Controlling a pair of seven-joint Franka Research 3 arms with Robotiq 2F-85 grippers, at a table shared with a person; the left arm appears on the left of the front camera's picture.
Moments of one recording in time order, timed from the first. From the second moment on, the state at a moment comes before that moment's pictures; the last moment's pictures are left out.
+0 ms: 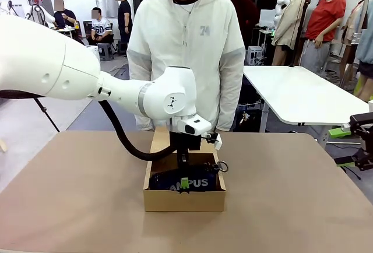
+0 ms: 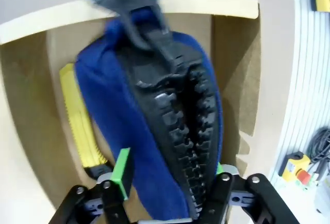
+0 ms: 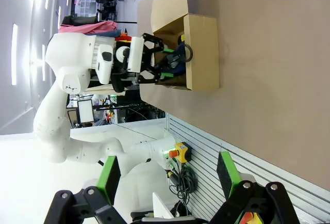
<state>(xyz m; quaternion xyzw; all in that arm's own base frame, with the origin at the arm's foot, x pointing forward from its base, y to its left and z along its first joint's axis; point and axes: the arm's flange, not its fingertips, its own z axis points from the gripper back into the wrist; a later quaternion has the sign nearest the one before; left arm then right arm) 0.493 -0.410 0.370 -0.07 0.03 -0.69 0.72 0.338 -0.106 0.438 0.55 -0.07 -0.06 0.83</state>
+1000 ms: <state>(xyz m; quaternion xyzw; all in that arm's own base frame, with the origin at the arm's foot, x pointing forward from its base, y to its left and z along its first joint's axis) 0.478 -0.172 0.549 -0.31 -0.14 -0.34 0.87 0.338 -0.106 0.438 0.55 -0.07 -0.06 0.83</state>
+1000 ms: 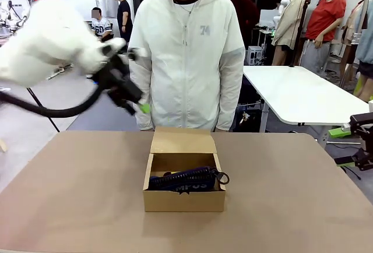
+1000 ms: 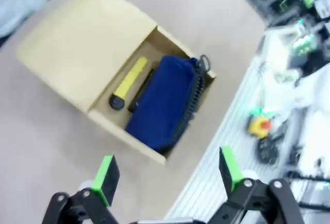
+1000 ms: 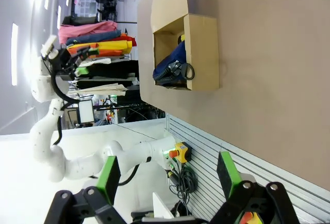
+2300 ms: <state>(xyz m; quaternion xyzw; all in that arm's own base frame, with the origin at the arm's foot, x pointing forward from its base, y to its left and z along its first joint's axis) 0.357 0.038 0.469 -0.51 -0.23 0.02 0.83 0.338 -0.106 0.438 0.55 -0.07 -0.06 0.83</state>
